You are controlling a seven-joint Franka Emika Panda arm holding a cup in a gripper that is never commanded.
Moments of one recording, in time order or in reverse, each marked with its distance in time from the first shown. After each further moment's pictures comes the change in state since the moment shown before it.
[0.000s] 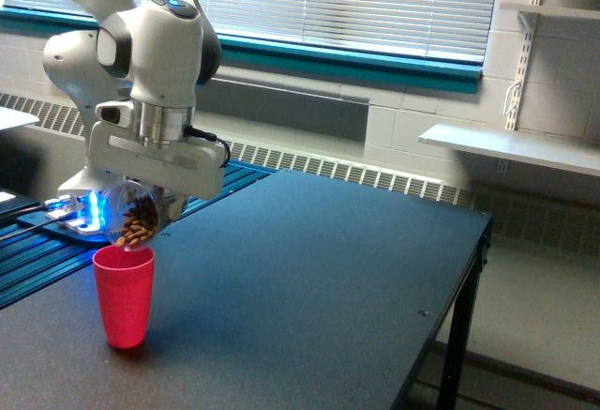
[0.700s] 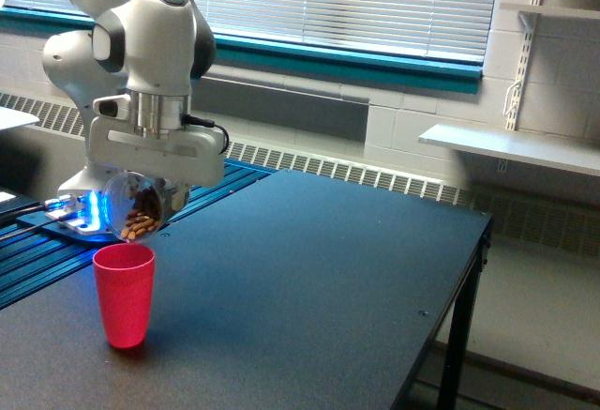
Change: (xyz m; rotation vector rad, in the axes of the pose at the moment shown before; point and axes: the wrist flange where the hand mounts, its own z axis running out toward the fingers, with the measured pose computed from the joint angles) arm 0.000 0.010 -0.009 0.054 -0.031 -0.019
